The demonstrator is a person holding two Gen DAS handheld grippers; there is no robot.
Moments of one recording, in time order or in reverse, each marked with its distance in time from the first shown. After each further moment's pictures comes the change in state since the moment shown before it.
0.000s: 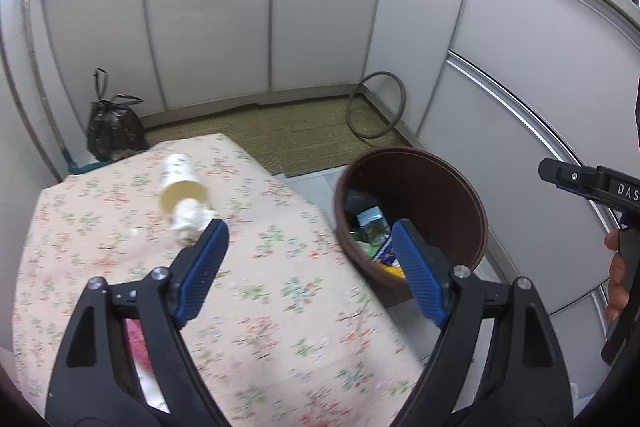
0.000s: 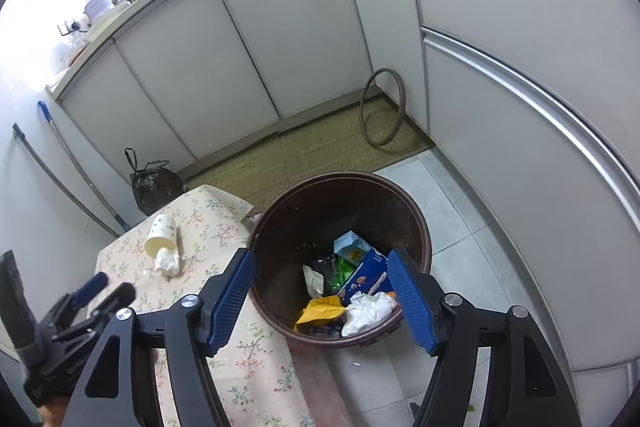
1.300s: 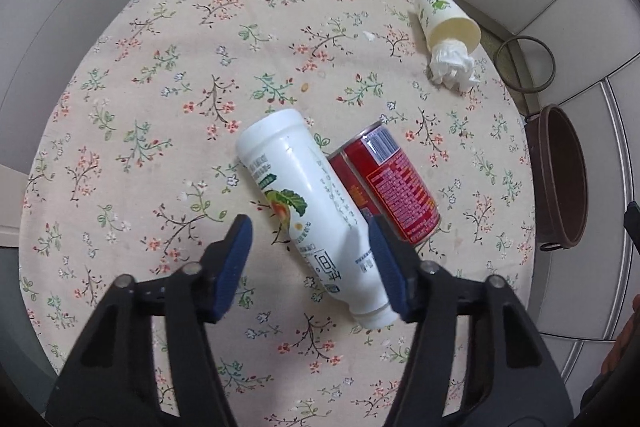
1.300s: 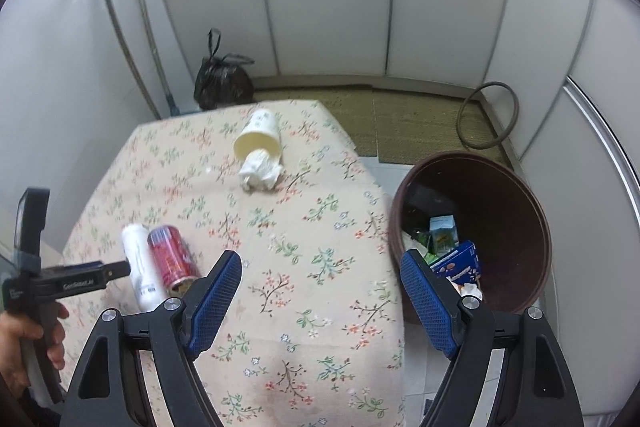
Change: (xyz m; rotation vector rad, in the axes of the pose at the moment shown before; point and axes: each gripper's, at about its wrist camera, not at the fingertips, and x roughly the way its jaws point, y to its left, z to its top) left arm 0.018 0.218 -0.128 -0.481 0.459 0.180; right arm 0.051 0.204 -0.078 -0.428 0.160 0.018
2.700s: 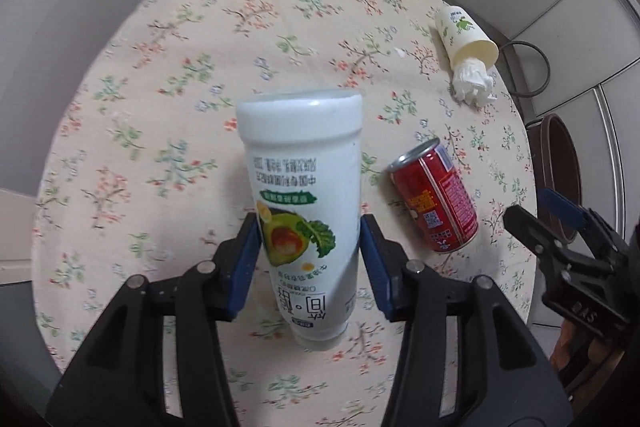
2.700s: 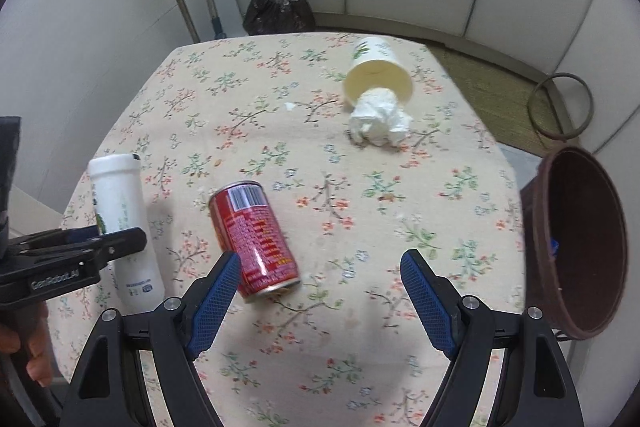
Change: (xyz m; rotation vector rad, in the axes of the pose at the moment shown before) left arm -0.019 0.062 0.014 0.008 0.000 -0.052; right arm 0.101 0.123 0.000 -0.114 0.196 0.094
